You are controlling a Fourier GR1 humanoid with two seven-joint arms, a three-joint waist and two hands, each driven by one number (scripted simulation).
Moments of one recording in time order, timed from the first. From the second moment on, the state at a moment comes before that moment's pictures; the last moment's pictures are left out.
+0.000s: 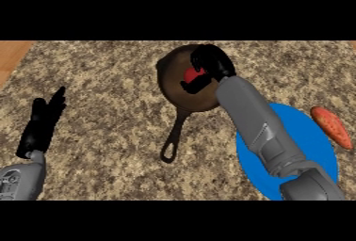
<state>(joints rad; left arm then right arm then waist) -0.20 0.29 0.14 -1.33 -0.16 0.01 0.26 -1.16 -0.01 -0.17 -0.27 0.73 -0.20 -0.21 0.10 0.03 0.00</state>
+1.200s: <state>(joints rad) -0.24 0.29 0.14 -1.28 -0.17 0.01 0.24 -1.20 0.00 -0.36 -0.15 0.42 -0.31 -0.45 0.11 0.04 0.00</state>
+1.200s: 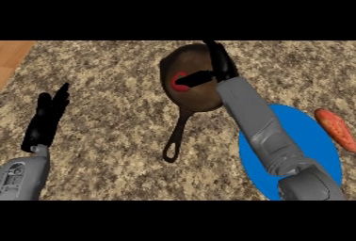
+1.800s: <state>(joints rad) -0.20 0.30 0.18 -1.29 -0.16 0.01 0.24 -1.15 -0.23 -0.45 -0.17 0.33 -0.17 -0.46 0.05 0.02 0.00</state>
